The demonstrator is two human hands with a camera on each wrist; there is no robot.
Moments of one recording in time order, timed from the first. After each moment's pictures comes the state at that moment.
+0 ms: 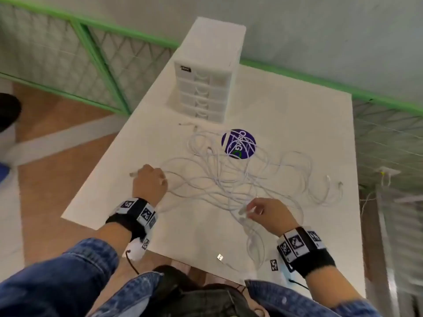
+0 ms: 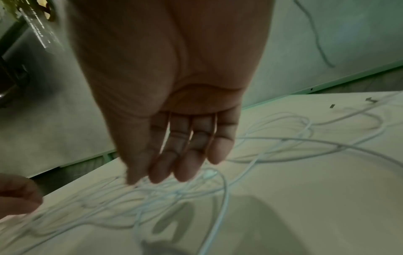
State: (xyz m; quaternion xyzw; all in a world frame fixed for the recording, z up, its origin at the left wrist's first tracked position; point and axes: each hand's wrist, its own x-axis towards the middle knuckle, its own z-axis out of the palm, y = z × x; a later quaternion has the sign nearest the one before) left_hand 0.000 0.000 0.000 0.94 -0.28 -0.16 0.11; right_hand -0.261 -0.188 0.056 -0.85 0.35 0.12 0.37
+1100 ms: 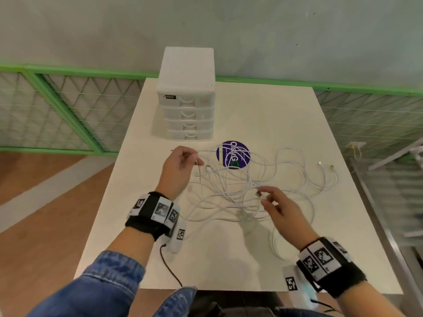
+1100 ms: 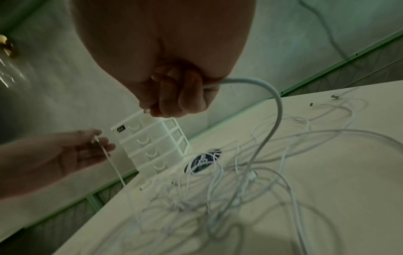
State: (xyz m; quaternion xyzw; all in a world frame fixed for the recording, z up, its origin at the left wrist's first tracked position) left_hand 0.025 -0.074 0.080 0.67 -0.36 -0.27 0.59; right_hand -0.241 -0.131 0.080 -0.78 0.43 -0.18 0.42
